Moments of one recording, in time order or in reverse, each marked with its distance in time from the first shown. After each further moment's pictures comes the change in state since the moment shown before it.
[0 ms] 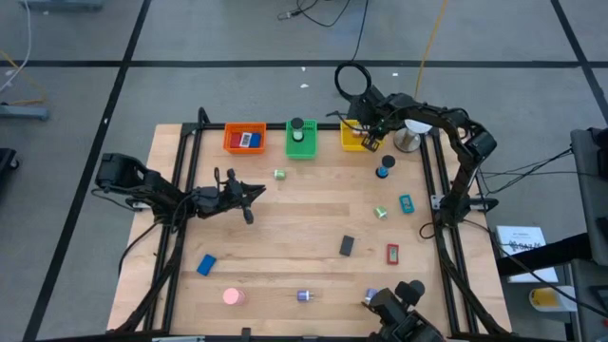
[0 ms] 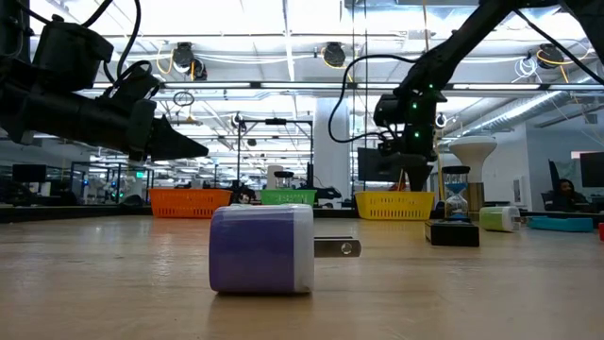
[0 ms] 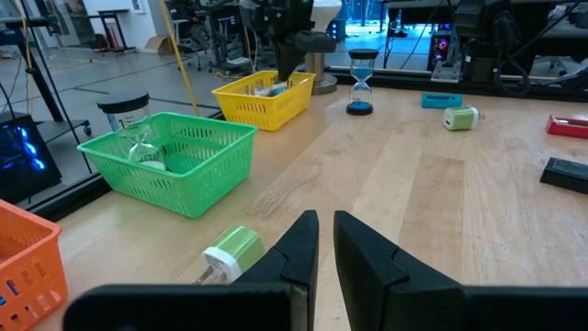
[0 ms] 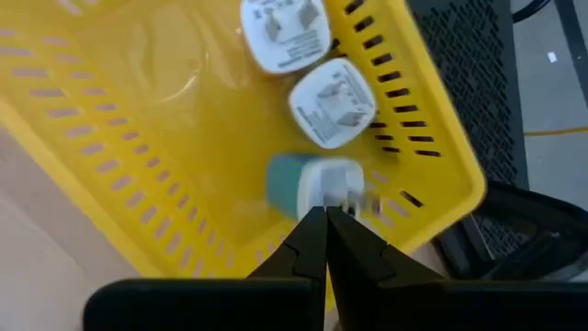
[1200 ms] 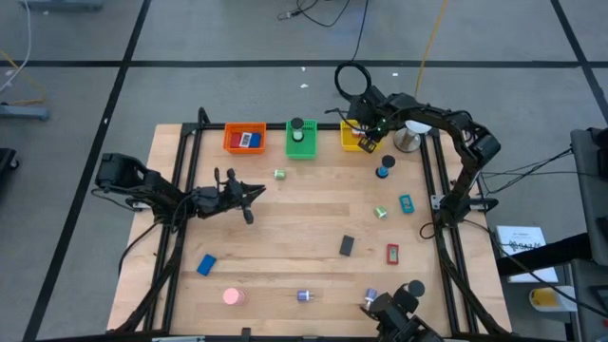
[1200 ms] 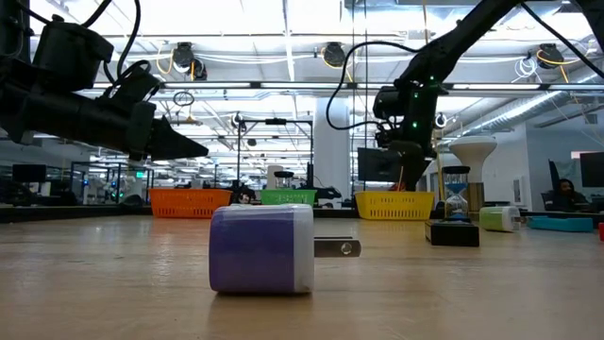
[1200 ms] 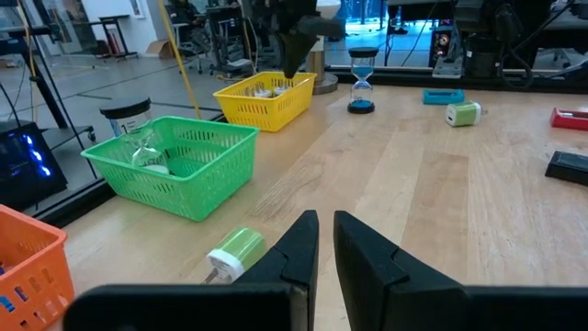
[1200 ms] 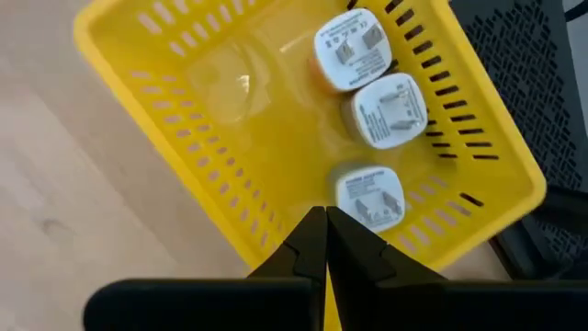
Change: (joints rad) left arm 0.001 0.000 0.000 0.000 -0.001 0.029; right arm 0.021 -0.038 0.001 -0.029 -0.107 0.090
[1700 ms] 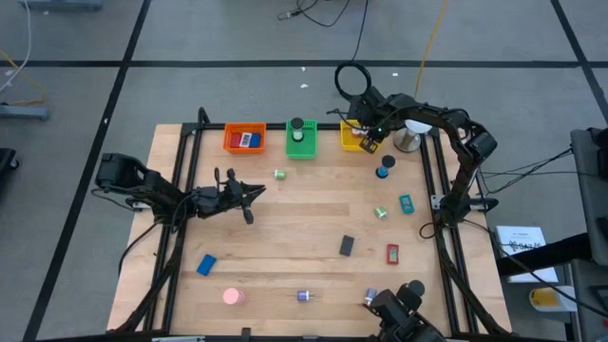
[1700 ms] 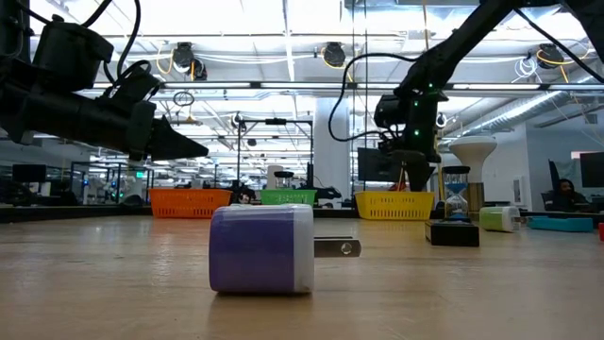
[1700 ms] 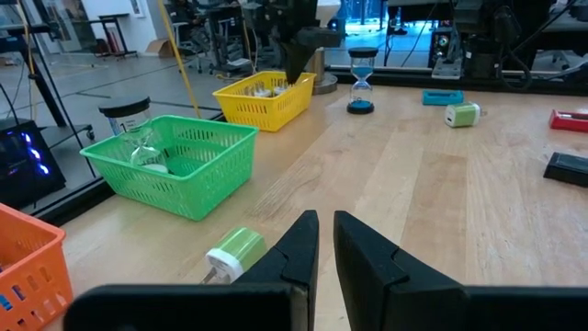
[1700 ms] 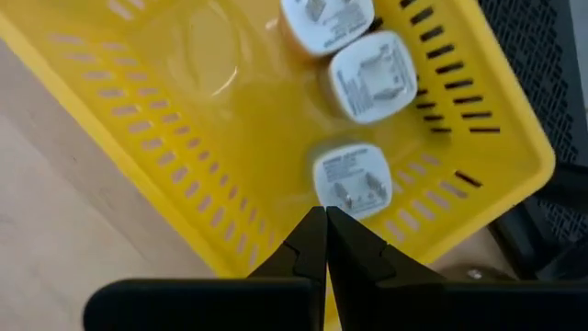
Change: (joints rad) left arm 0.000 0.000 0.000 0.000 0.000 -0.007; right arm -0.019 0.032 -0.001 -0.017 0.031 0.003
